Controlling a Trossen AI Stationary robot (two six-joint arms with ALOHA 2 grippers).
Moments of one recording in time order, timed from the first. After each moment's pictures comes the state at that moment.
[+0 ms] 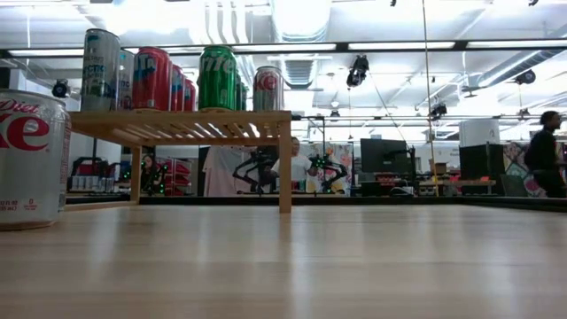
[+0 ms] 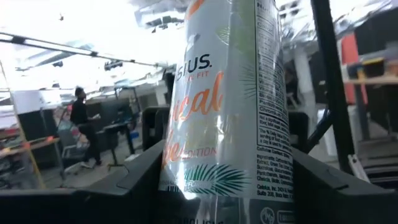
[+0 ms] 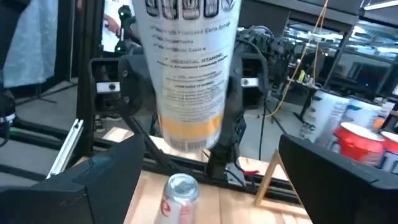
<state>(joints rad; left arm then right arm) -0.66 1.24 0.58 1.09 -0.82 0.50 0.23 1.61 1.12 0.57 0.15 -0.24</state>
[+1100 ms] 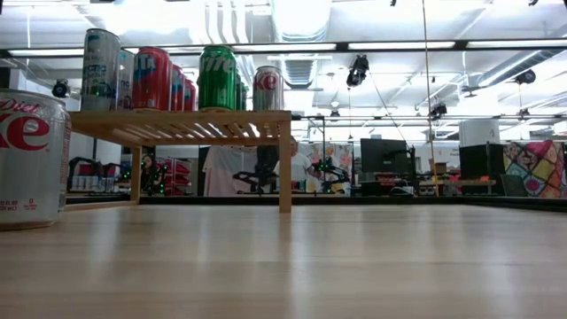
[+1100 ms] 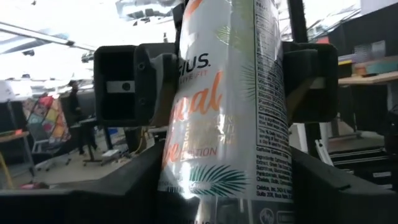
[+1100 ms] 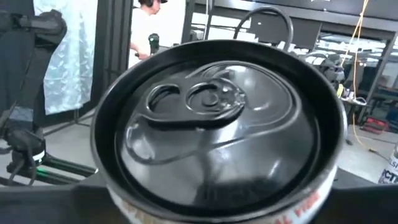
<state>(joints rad) -0.73 1.24 0.42 1.20 -0.81 0.43 0.24 1.94 1.56 0.52 0.02 -0.17</state>
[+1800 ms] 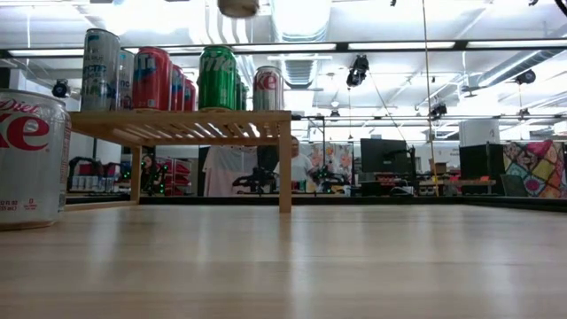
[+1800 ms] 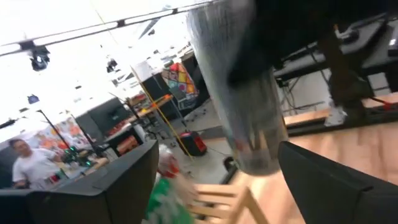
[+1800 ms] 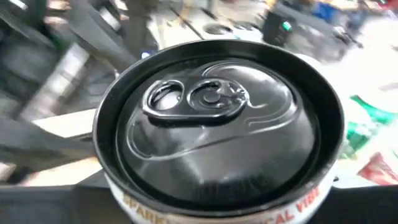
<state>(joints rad) -0.77 1.18 0.62 1.18 -1.38 1.07 0.21 1.91 2.05 -0.50 0.59 0.14</state>
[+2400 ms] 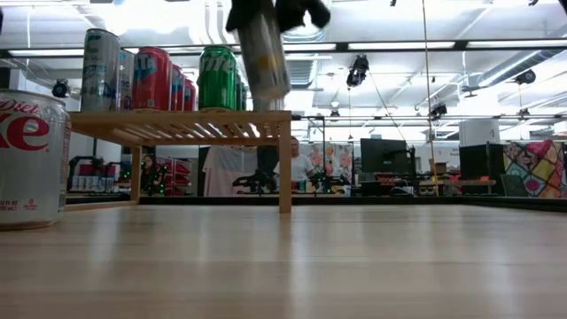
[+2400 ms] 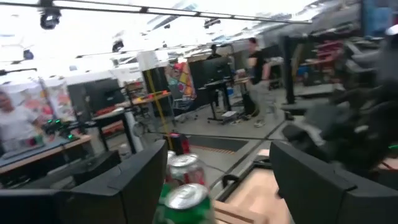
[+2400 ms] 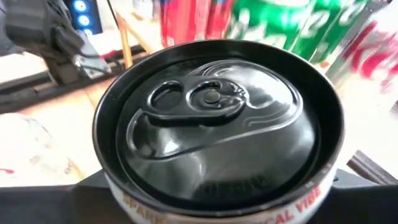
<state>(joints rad) -0.77 0.85 0.65 1.07 -1.38 1.04 0.16 1.91 1.81 -0.57 0.73 0.40</state>
